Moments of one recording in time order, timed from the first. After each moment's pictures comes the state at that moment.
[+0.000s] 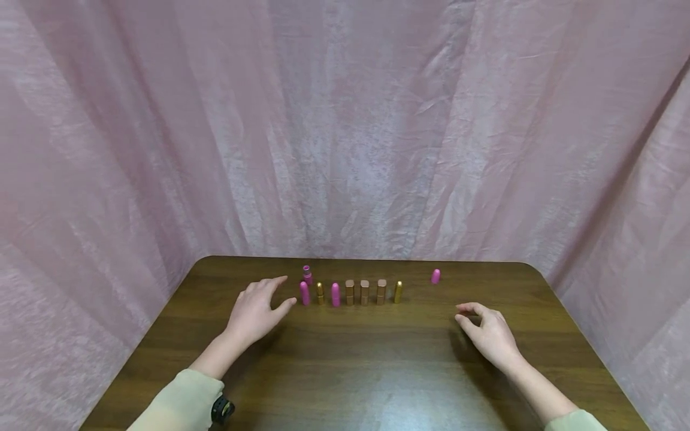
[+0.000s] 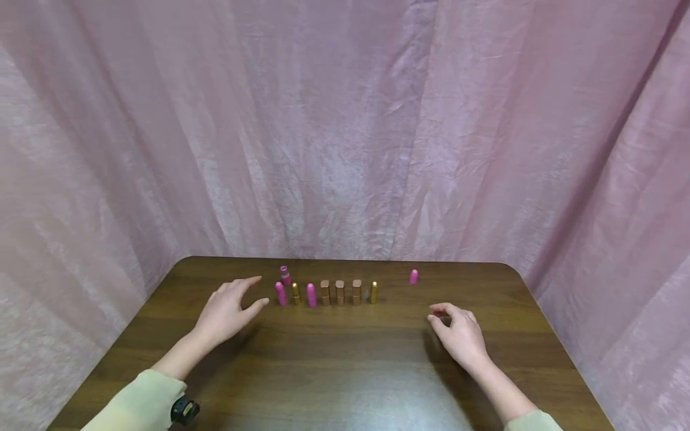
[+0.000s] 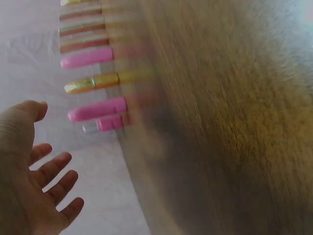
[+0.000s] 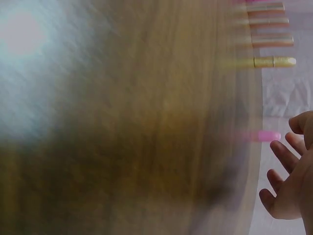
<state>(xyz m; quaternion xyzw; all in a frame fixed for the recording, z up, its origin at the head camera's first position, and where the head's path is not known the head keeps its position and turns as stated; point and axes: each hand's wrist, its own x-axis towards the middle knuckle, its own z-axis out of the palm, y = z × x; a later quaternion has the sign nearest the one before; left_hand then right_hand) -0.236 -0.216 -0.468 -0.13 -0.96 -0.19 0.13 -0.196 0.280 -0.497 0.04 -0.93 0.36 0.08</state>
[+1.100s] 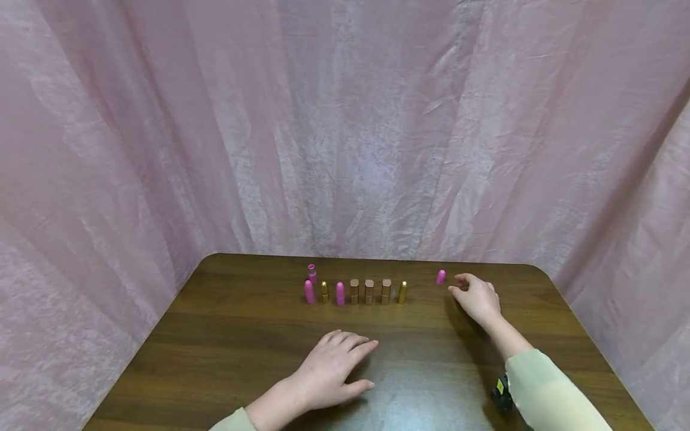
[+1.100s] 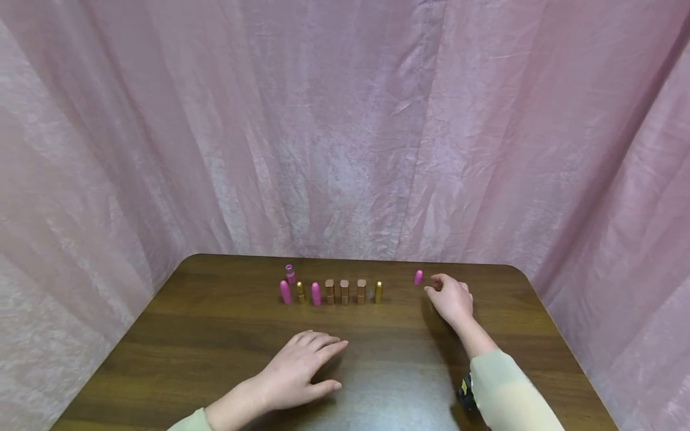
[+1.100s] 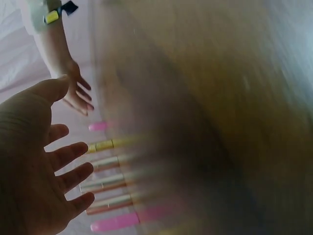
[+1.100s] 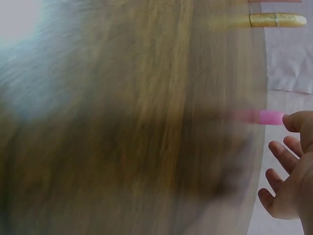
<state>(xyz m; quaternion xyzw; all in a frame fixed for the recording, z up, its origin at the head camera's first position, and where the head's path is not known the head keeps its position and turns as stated) -0.150 -0.097 -0.492 -0.40 -0.91 -0.08 0.12 -0.284 0.273 -0.499 -0.01 -0.95 0.31 0.08</state>
